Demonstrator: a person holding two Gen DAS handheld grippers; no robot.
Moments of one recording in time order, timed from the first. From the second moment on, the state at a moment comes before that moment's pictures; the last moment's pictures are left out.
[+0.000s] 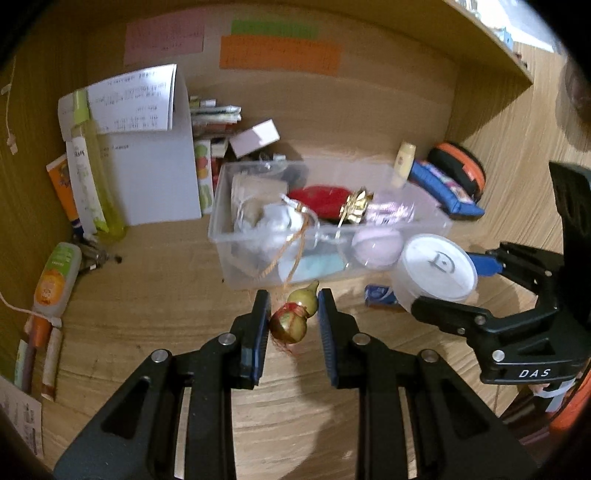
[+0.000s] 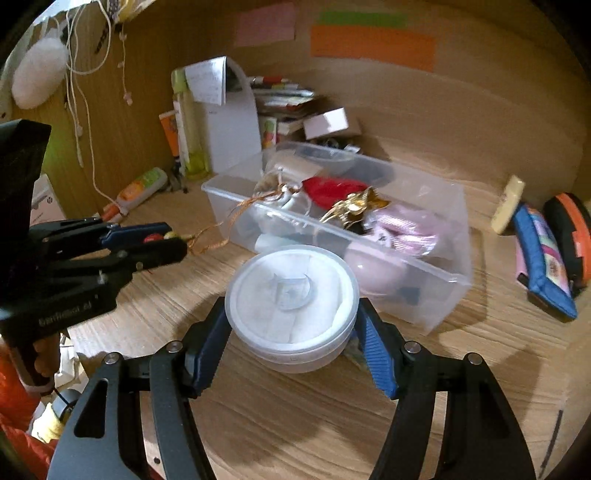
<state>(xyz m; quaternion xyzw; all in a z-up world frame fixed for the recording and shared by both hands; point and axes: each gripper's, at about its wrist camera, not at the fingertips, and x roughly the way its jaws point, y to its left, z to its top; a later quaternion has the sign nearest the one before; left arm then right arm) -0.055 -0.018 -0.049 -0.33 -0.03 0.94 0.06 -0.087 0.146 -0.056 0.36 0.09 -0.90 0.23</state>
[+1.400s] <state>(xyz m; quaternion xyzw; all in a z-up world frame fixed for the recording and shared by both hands) -0.161 -0.009 0.033 -0.29 -0.02 0.95 0.09 -0.170 0.197 0.003 0.30 0.03 -0.94 0.18</state>
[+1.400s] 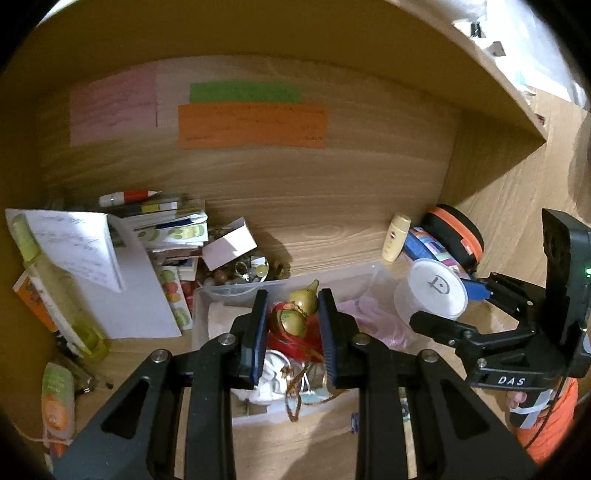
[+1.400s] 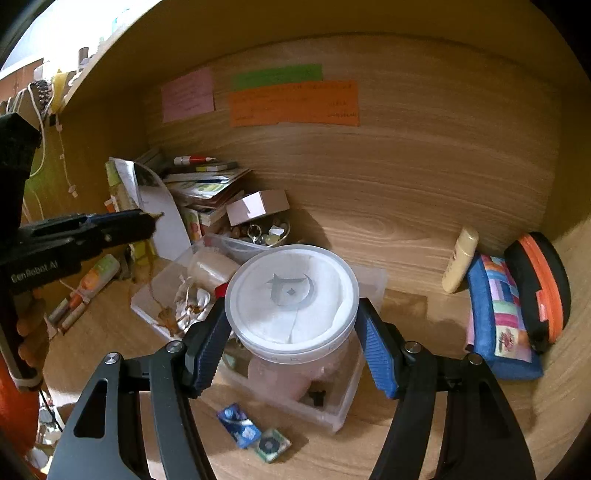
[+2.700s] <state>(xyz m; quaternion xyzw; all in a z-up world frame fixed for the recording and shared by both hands) -0.256 0.015 -0.042 -0.38 -0.02 0.92 0.10 -0.236 0.179 -0.058 0.35 0.05 -0.93 0.13</state>
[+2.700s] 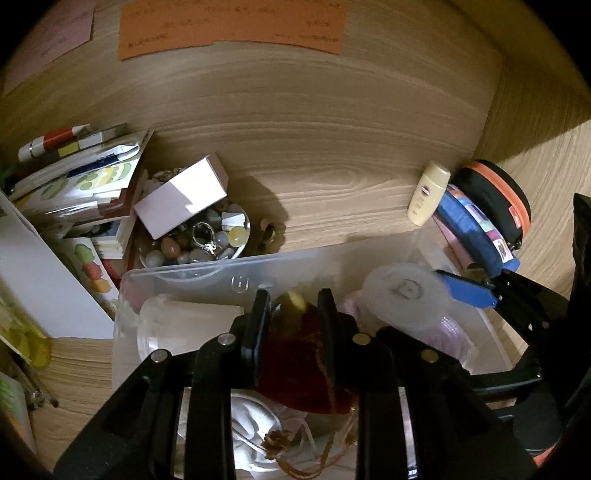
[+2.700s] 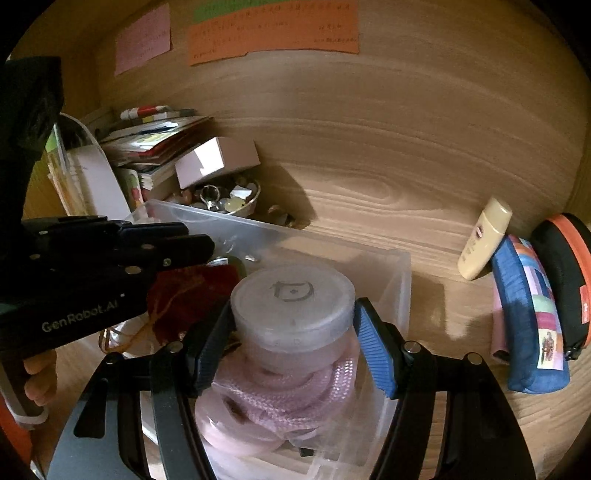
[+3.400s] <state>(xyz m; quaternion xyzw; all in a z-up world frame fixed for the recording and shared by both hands) -0.238 0.000 -0.020 -0.34 -0.04 0.93 0.10 -0.225 0.178 -0.043 0.32 0.06 -0.94 0.13</state>
